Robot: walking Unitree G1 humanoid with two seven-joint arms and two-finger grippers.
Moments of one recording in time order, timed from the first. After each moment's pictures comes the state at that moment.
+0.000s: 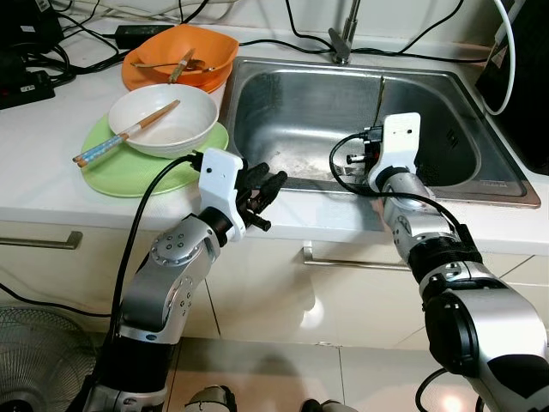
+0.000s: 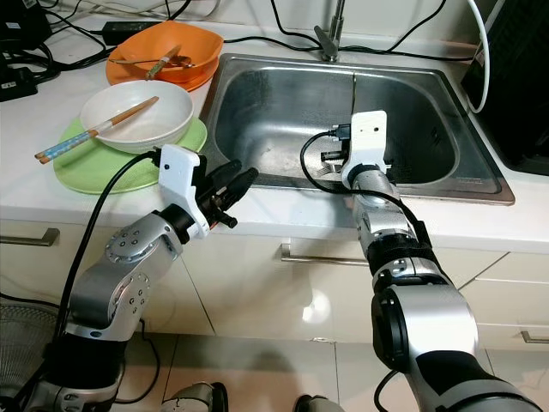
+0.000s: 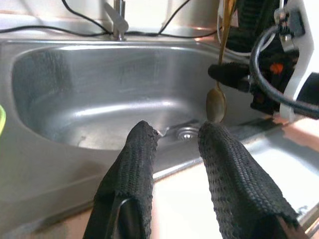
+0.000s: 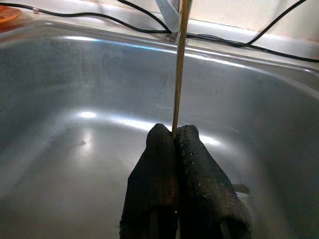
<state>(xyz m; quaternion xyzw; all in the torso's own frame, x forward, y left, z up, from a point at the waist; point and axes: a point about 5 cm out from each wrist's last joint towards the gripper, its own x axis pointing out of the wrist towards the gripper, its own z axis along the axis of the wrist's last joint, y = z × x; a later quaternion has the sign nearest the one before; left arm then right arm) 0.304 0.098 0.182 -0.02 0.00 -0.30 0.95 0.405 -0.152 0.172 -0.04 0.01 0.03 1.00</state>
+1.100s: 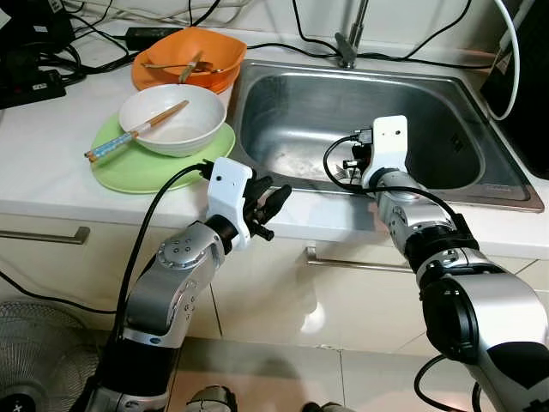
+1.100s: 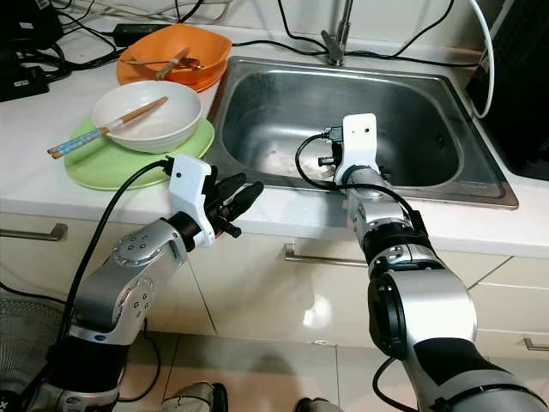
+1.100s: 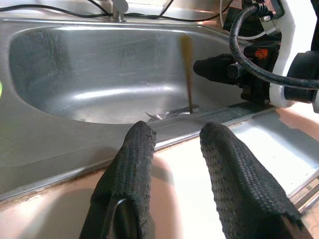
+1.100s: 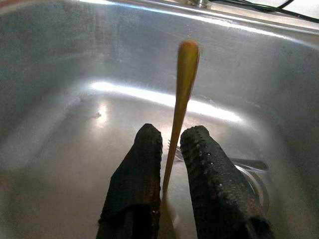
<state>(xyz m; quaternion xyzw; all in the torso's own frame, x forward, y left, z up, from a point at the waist) 0.302 0.093 0.174 -0.01 0.03 -0.30 0.95 0.408 -0.146 0.165 -0.04 0.08 0.04 1.00</state>
